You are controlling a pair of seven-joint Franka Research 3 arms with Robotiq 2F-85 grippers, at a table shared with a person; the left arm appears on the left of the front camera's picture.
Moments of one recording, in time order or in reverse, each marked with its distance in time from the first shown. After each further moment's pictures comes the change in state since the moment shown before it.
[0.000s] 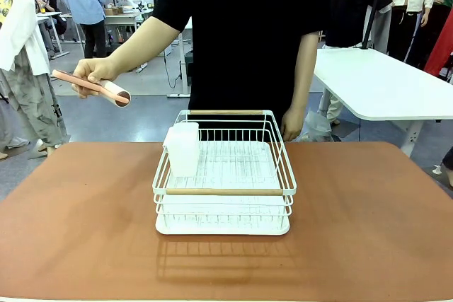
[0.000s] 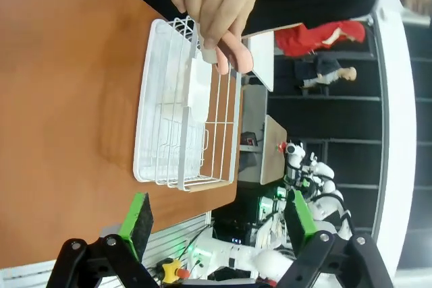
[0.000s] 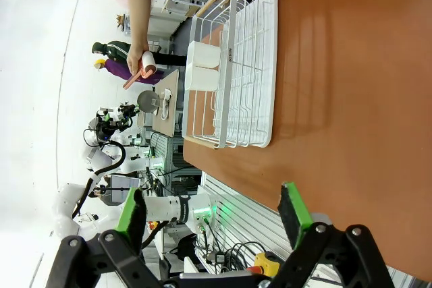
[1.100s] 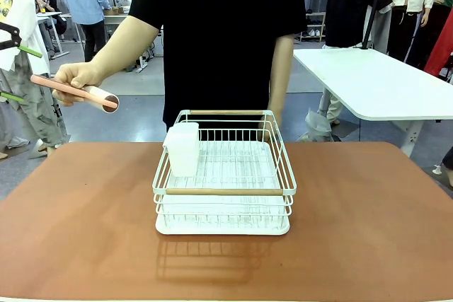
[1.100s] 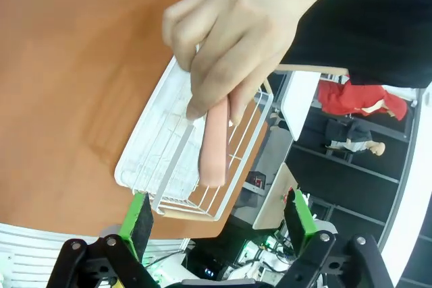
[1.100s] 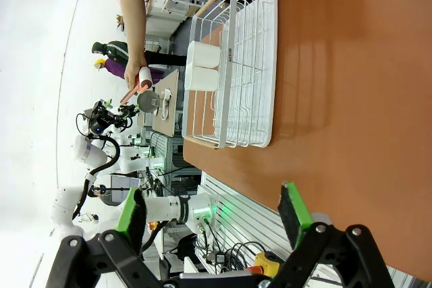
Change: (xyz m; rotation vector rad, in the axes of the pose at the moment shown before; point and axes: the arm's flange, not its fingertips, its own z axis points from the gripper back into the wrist) left arm -0.004 -0.062 -0.077 0.198 -0.104 0.279; right arm 0.000 0.000 0.000 0.000 0.000 0.000
